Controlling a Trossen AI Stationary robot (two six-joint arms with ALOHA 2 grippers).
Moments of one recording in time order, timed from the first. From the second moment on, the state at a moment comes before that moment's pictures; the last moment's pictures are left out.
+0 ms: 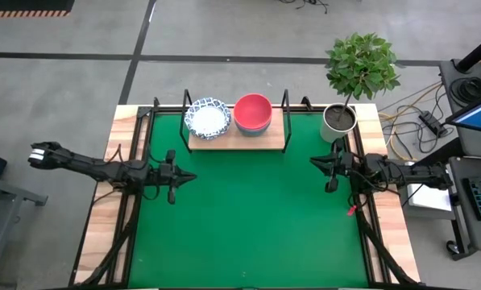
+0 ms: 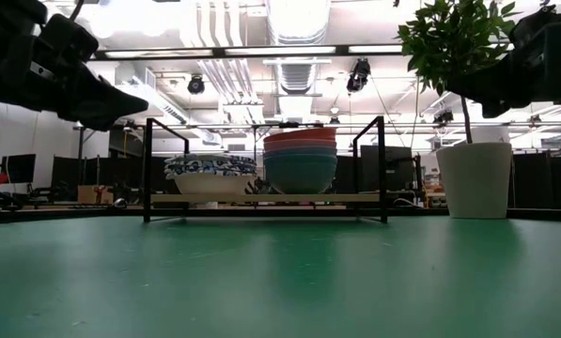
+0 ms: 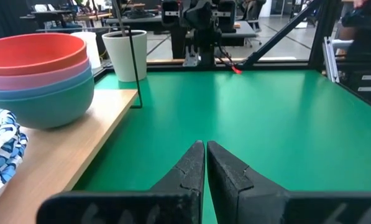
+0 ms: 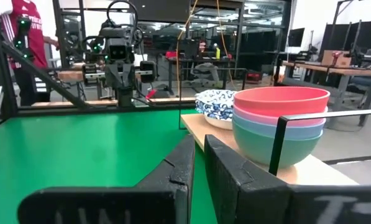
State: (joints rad) left arm -0.16 0.53 0.05 0.35 -0.25 -0.01; right arm 0.00 0.00 0.01 0.04 0.23 -0.05
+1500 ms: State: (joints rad) left arm -0.16 0.72 0.05 0.35 -0.25 -0.01; right arm 0.00 0.03 0.01 0.04 0.23 -0.05
